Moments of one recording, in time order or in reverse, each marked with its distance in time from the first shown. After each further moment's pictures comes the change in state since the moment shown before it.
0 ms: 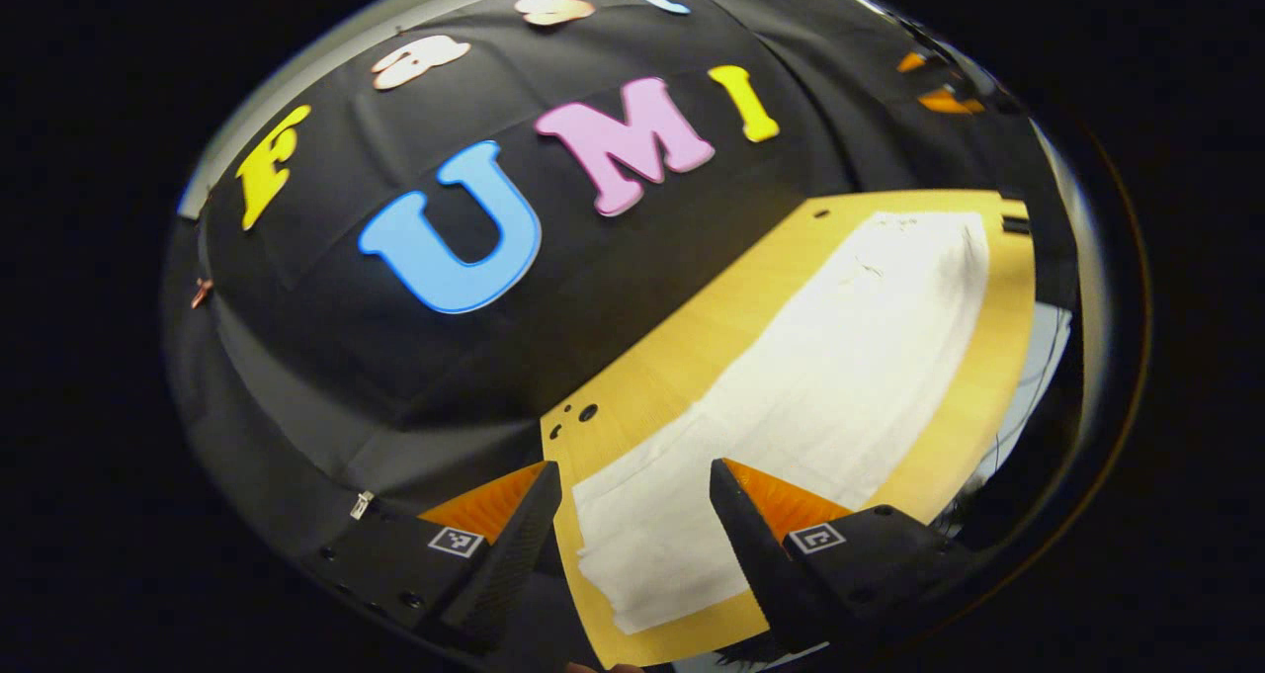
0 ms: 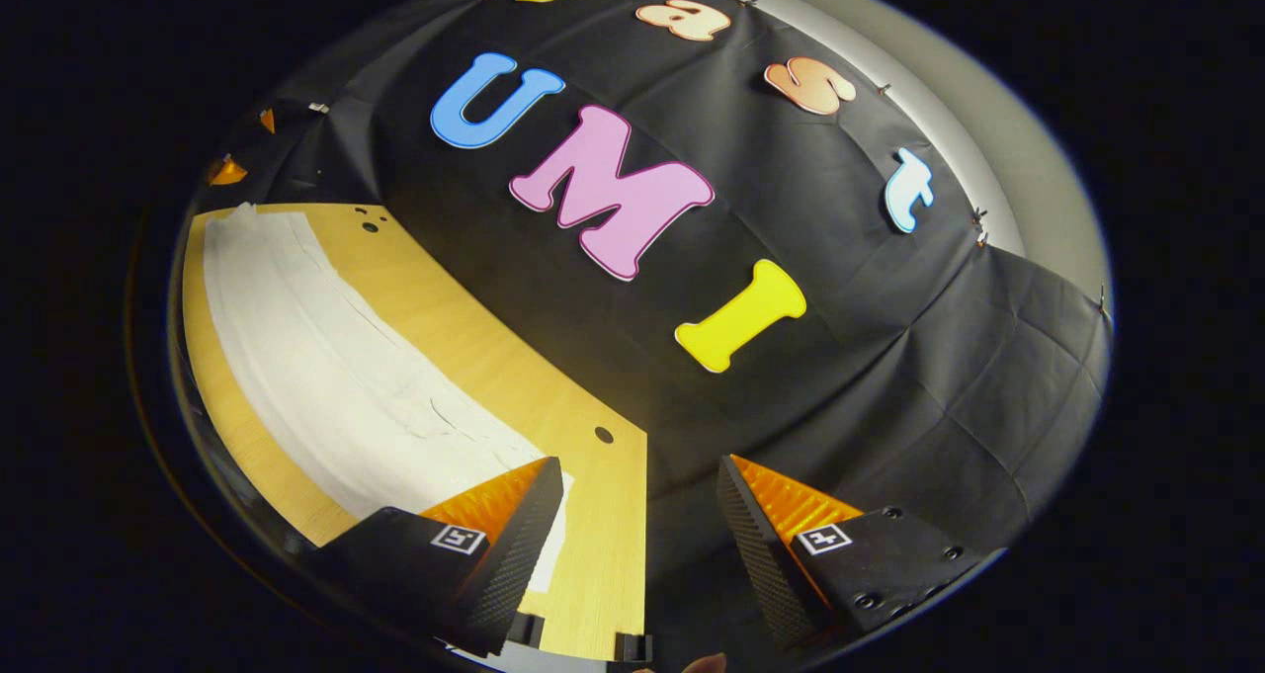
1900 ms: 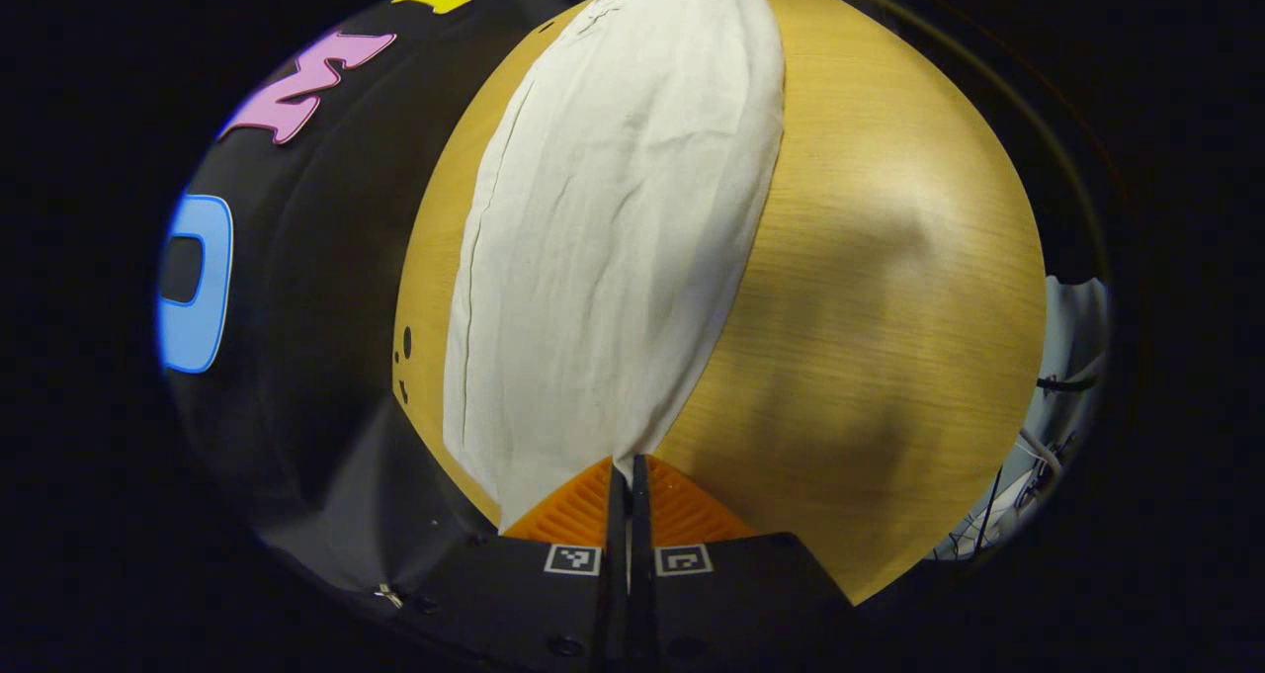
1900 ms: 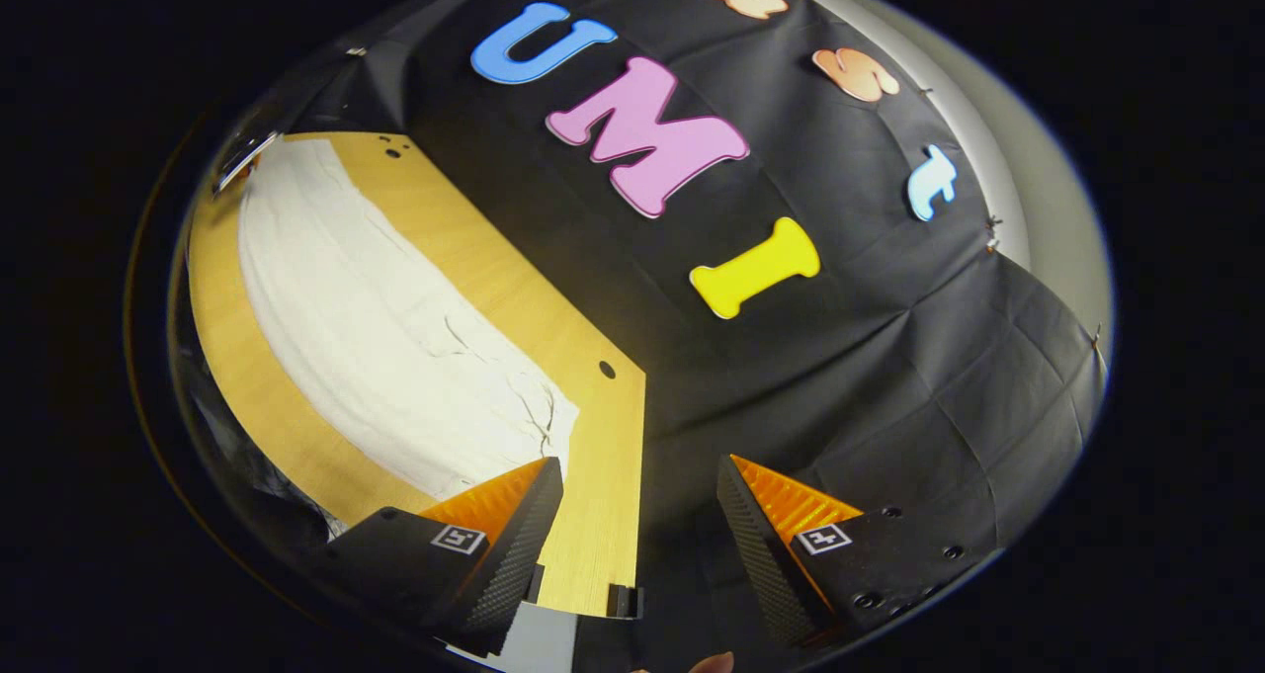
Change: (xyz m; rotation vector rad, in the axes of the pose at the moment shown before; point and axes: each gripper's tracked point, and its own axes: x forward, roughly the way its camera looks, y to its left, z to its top) left arm 0.118 -0.054 -0.205 0.576 0.413 -0.405; right arm -0.014 0.051 -0.056 -0.158 0.158 0.042
